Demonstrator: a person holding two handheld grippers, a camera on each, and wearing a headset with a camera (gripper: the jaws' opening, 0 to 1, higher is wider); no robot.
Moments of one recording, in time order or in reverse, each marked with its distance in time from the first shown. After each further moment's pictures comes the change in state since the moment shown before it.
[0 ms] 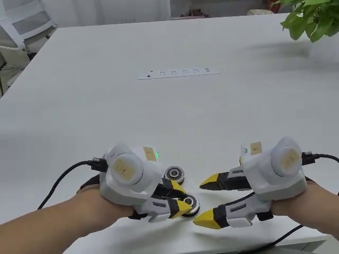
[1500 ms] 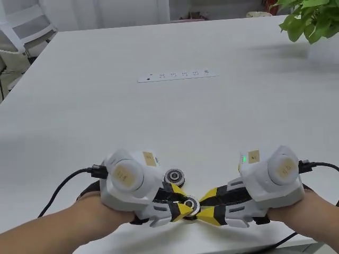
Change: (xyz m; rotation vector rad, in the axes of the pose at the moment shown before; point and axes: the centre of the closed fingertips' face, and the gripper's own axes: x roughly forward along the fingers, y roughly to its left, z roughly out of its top) left arm -0.001 0.001 0.000 -0.010 -0.005 0.027; right arm 0.003 0.000 -0.009 0.012 0.012 -0.013
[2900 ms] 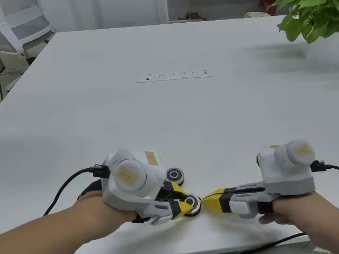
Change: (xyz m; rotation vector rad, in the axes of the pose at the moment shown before) left arm 0.001 0.001 0.000 0.008 0.010 0.022; right arm -0.013 -0.013 0.006 0.505 -0.203 0.007
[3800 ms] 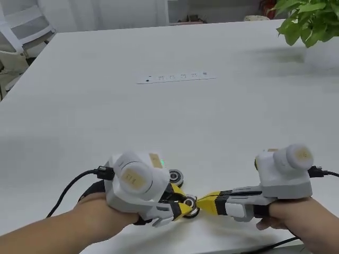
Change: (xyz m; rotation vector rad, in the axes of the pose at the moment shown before) left arm 0.000 0.001 -0.001 0.014 0.027 0.024; right arm 0.004 0.011 0.004 0.011 -0.031 0.022
